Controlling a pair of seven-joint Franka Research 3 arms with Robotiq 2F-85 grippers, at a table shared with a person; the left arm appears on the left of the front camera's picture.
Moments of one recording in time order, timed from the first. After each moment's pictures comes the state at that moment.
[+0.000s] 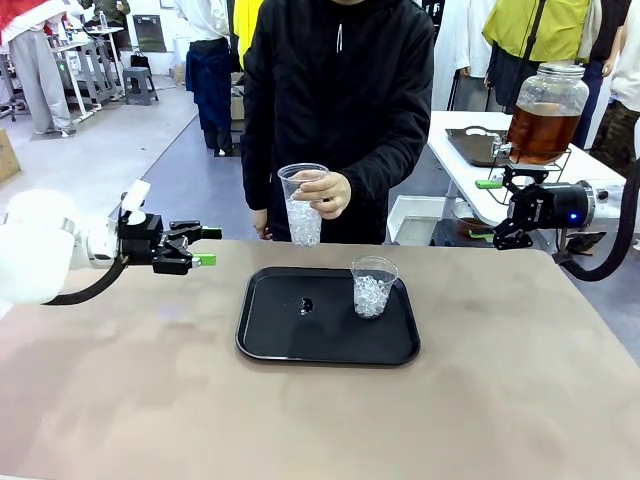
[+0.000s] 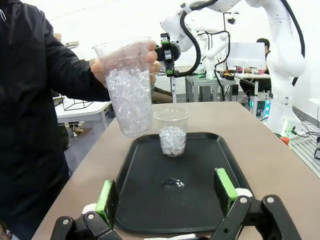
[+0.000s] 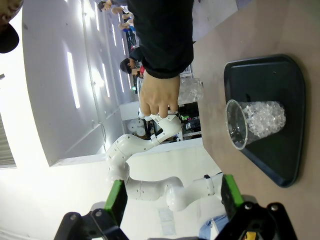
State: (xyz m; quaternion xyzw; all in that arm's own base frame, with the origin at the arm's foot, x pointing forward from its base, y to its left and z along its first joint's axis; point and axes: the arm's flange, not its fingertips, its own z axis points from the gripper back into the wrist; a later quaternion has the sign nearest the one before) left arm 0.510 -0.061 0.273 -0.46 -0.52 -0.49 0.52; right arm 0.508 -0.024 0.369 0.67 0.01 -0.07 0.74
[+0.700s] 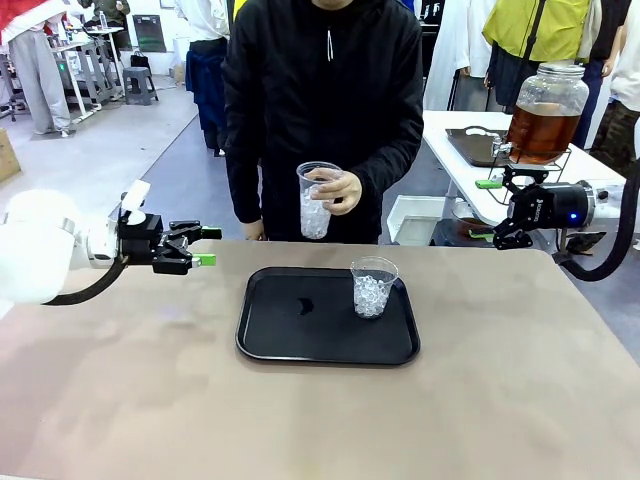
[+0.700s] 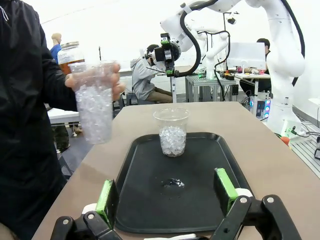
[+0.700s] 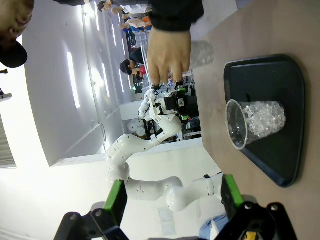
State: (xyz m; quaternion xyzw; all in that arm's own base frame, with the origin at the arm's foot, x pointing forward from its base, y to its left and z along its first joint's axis) left arm 0.510 -0.061 0.273 -0.46 -0.52 -0.49 0.52; right arm 0.508 -0.024 0.369 0.67 0.01 -0.07 0.74
